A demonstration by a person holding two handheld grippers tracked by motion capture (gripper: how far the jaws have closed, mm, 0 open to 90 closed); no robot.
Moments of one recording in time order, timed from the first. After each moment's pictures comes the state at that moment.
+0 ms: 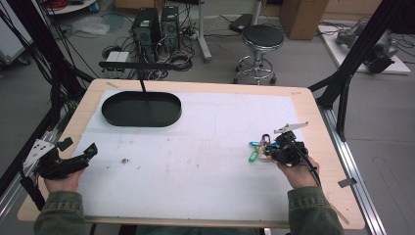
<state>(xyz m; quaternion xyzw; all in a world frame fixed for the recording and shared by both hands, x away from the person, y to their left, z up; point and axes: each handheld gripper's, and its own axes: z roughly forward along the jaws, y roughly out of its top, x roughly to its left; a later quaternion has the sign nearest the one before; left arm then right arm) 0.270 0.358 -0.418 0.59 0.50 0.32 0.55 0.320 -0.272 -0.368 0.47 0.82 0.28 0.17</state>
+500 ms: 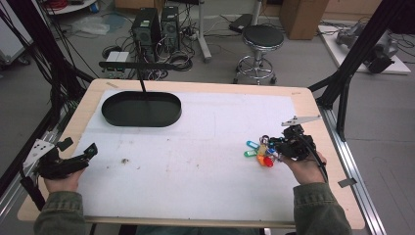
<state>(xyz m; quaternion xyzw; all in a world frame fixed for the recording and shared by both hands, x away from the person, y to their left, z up) 0.270 0.358 -0.418 0.59 0.50 0.32 0.55 0.318 -0.280 -0.337 0.45 0.81 0.33 0.16</state>
